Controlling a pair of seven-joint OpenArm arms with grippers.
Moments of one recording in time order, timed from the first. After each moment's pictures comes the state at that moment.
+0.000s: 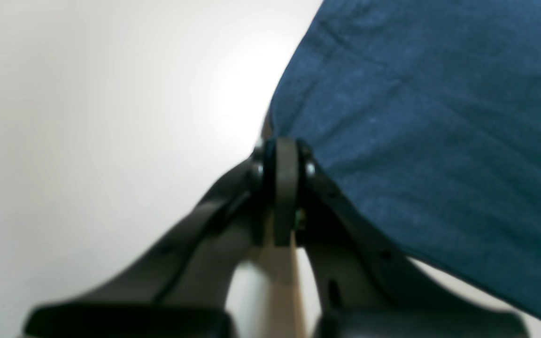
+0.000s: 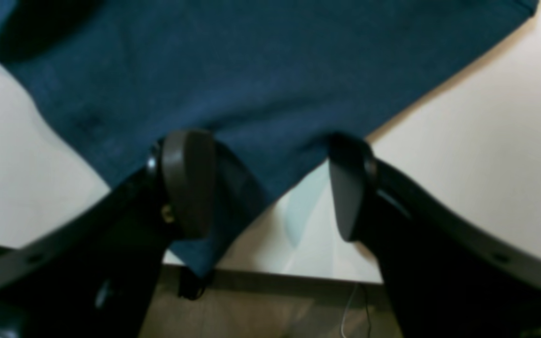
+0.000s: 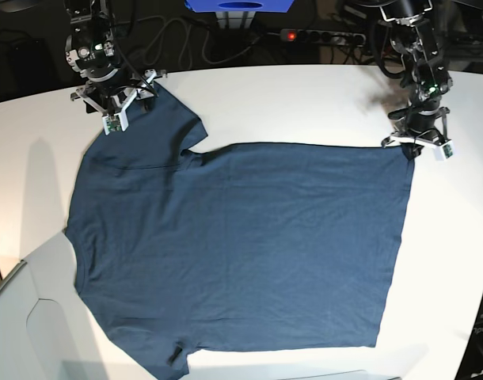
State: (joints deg) left arm 16.5 -12.9 -27.0 84.2 -27.2 -6.0 26.3; right arm -31.7 10.7 1.7 107.9 7.6 7.7 -41.4
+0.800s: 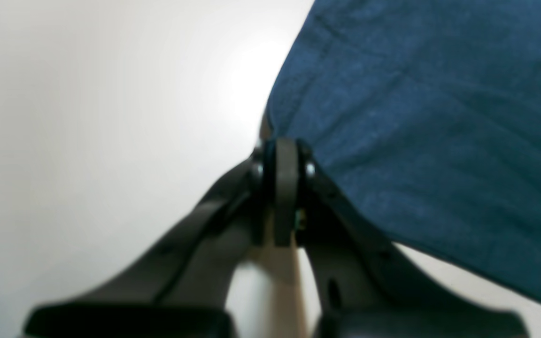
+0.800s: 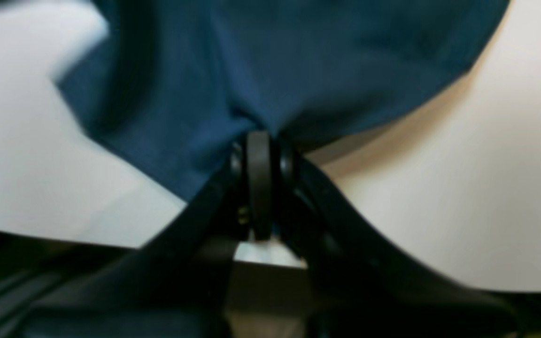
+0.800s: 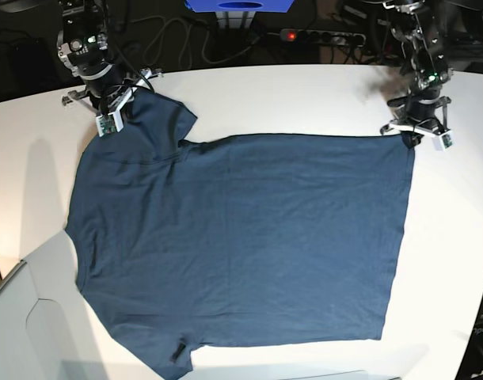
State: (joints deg) left arm 21.5 -12.8 -27.1 89.2 -26.8 -5.7 28.2; right arm -34.7 12.7 2.2 116.6 7.4 7.7 -41.6
